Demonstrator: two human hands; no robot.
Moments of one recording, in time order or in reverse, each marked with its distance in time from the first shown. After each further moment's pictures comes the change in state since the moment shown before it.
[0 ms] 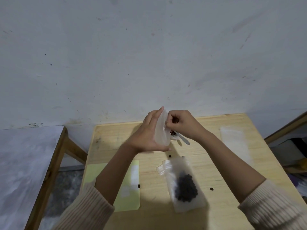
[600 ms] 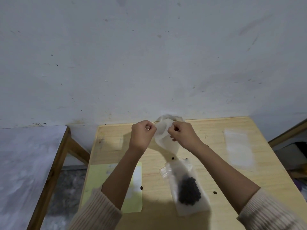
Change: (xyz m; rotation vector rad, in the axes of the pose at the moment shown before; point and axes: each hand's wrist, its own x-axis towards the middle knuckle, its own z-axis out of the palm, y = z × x) left_hand 0.005 -0.012 0.008 -0.248 0.520 -0.446; right_hand 0.005 0.026 0.034 -0.014 0.124 0.197
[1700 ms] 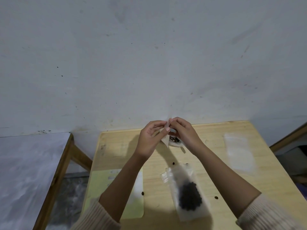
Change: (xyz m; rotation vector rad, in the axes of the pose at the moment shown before) left_hand -0.023 0.028 0.000 -0.591 -0.230 0.048; right_hand -0.003 -0.014 -0.010 0.630 -0.089 -0.076
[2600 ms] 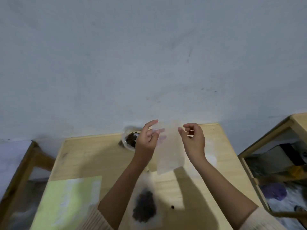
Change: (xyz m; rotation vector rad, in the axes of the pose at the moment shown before) left_hand 0.024 -0.025 0.160 0.122 0.055 0.059; right_hand -0.019 0.018 -0.173 -0.241 0.596 -0.115
